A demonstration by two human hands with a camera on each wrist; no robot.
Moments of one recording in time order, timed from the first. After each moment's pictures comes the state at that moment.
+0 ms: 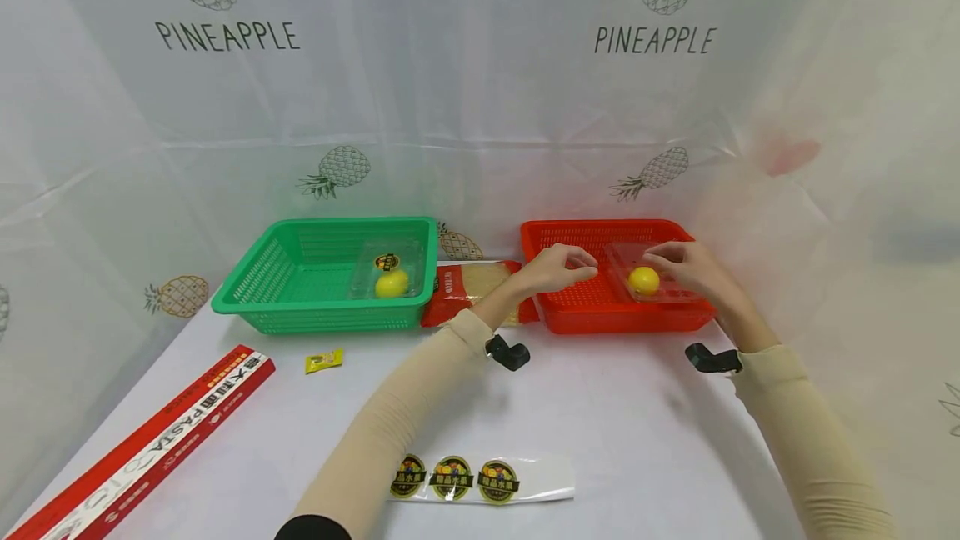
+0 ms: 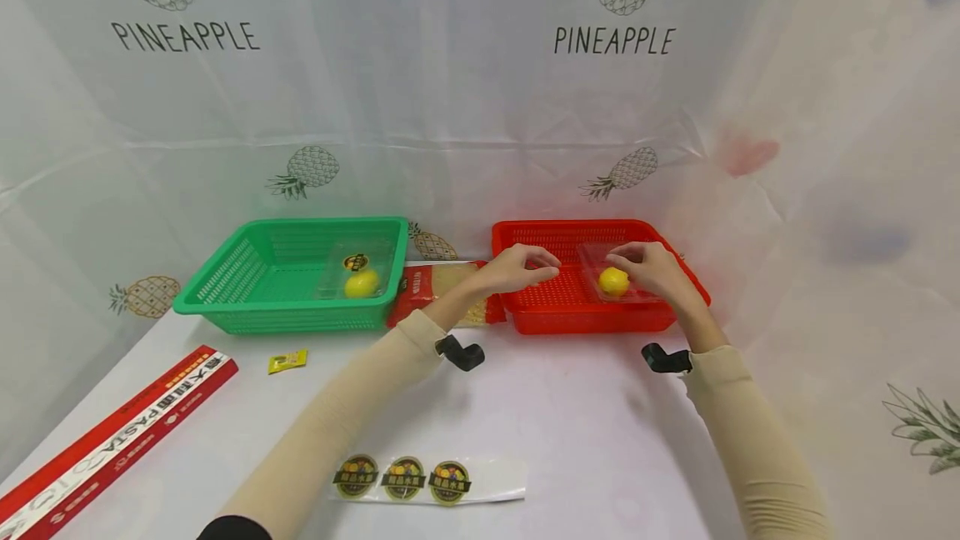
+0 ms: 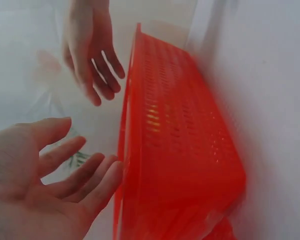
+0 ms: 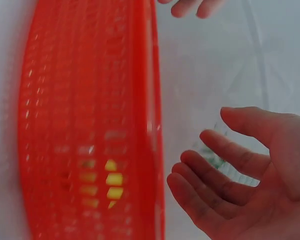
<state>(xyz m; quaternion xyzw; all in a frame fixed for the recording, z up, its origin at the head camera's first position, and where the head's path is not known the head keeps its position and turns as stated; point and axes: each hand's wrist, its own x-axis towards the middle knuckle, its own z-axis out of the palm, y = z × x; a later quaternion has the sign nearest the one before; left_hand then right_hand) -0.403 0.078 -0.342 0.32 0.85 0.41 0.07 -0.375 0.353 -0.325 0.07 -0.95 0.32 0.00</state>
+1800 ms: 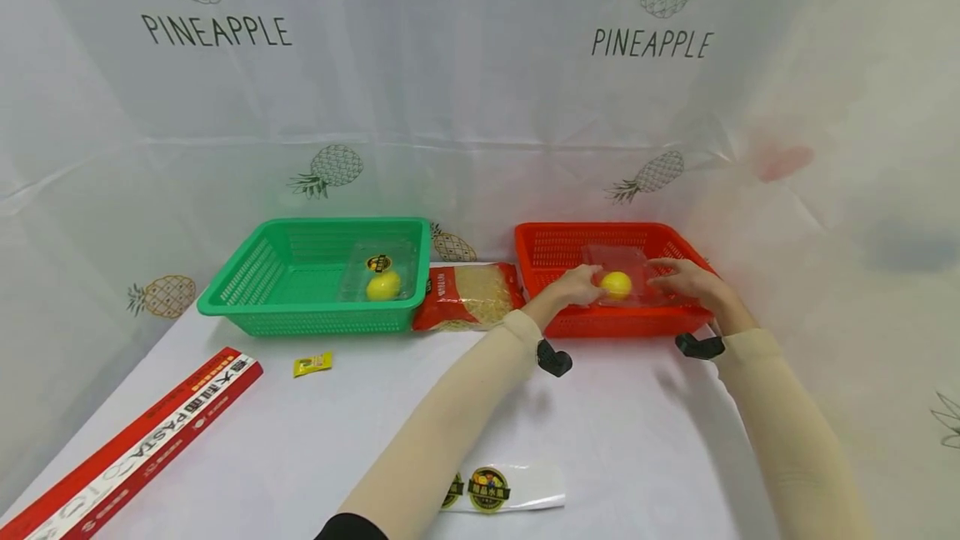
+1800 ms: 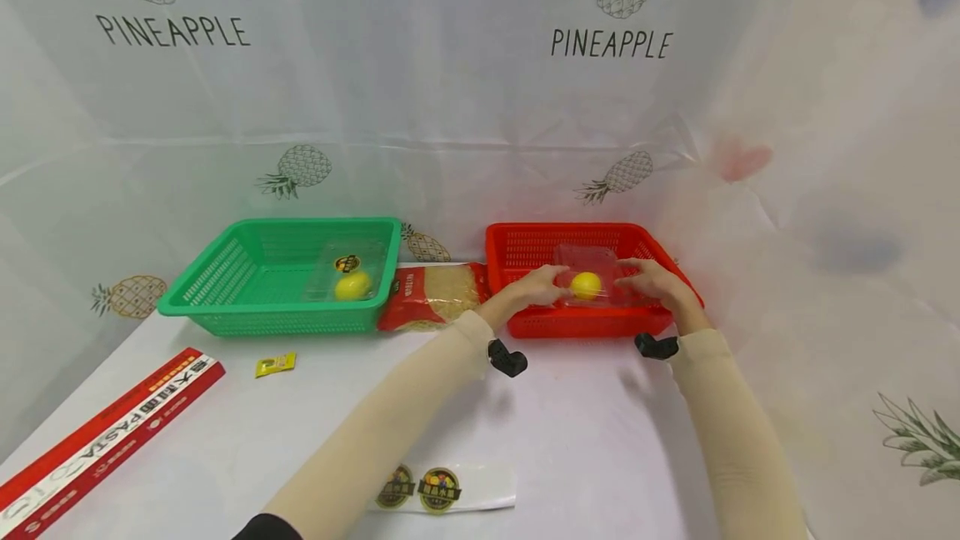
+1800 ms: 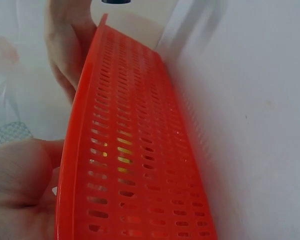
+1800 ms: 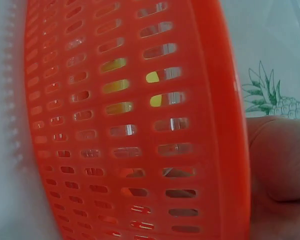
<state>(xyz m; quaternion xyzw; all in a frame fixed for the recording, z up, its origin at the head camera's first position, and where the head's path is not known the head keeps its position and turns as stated) -0.408 0.145 -0.369 0.18 0.87 0.43 0.15 -0.413 0.387 -0.352 0.02 -0.92 0.36 -0.16</state>
